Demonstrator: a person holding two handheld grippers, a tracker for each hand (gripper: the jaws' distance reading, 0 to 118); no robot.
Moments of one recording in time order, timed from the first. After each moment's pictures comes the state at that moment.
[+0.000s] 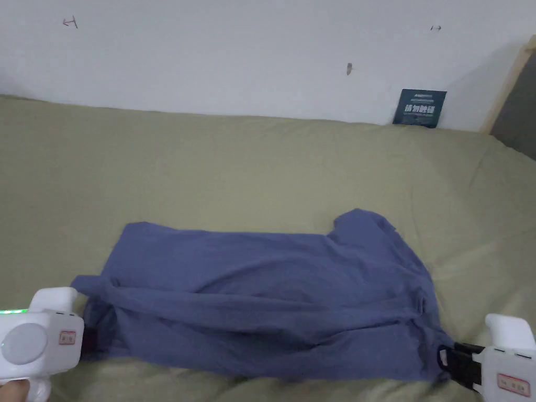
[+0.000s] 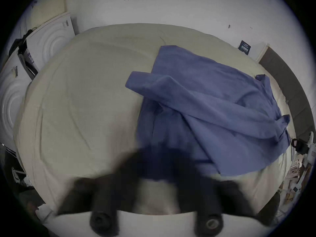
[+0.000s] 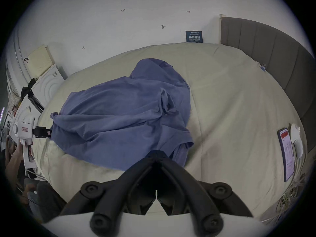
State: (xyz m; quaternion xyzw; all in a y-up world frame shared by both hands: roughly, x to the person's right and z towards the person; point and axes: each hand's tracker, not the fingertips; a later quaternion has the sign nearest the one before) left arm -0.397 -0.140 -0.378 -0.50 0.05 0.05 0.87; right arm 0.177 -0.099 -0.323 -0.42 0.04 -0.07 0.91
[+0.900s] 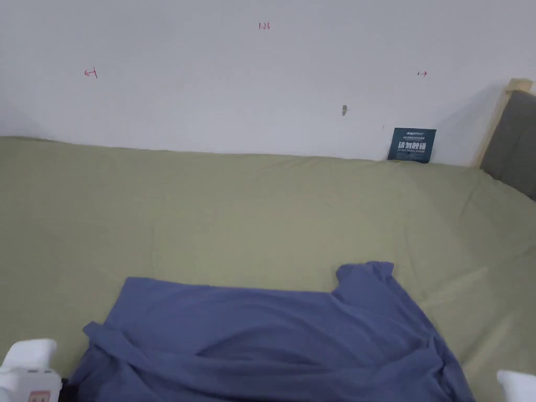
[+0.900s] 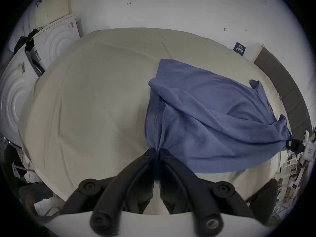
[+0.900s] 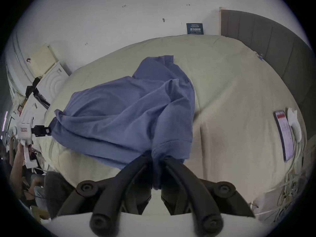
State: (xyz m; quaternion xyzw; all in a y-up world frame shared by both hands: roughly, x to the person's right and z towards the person) left arm -0.417 -0.099 -0.279 -0.50 0.04 0.07 0.86; right arm 0.189 -0.089 -0.243 -0.45 0.06 -0.10 0.88
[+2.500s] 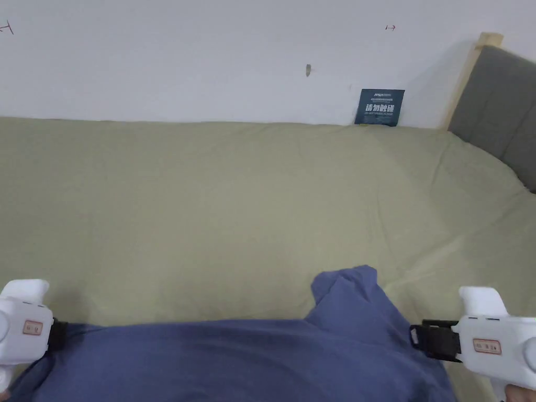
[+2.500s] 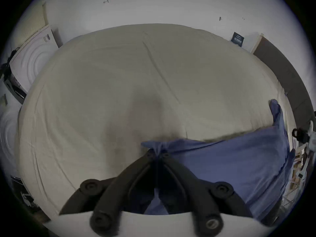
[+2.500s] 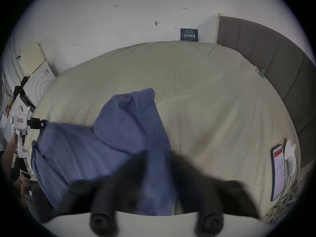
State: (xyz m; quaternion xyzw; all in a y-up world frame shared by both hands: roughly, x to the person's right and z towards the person) left arm -0.394 -0.141 -0.458 -0.51 0.00 0.01 0.86; right arm 0.213 -0.096 -0.385 -0.44 0.02 -0.05 0.89
